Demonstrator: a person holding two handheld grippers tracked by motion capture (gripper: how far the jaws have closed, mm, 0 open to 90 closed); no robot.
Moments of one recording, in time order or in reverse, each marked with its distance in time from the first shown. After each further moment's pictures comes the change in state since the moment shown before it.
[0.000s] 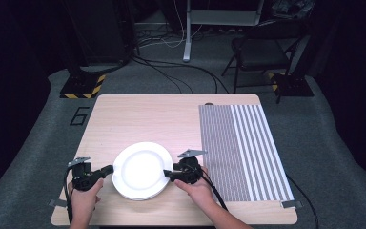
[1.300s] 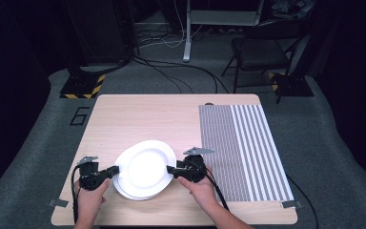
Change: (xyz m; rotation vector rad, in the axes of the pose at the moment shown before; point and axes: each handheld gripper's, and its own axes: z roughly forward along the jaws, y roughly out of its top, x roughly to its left) left arm -0.016 0.000 0.011 0.046 0.017 0.029; right arm -0.003 0.005 -0.016 -0.069 0.001 0.055
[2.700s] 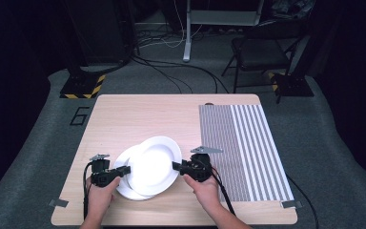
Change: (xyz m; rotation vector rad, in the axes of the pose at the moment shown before) left arm -0.015 0.001 0.028 0.067 -0.066 -0.005; right arm -0.002 0.004 -0.022 -0.060 -0.003 0.054
